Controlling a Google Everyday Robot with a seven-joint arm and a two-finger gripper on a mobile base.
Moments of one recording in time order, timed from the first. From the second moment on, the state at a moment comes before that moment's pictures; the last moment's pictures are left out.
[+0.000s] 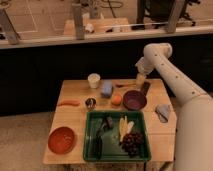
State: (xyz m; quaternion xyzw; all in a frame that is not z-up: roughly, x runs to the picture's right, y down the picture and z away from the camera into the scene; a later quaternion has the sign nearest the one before) arm 0.217 -0.087 0.897 -0.15 -0.07 0.06 0.98
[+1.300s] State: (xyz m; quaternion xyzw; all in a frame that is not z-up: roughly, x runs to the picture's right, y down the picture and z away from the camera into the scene) arm 0.203 -0.070 0.946 -0.12 -0.10 0.08 0.98
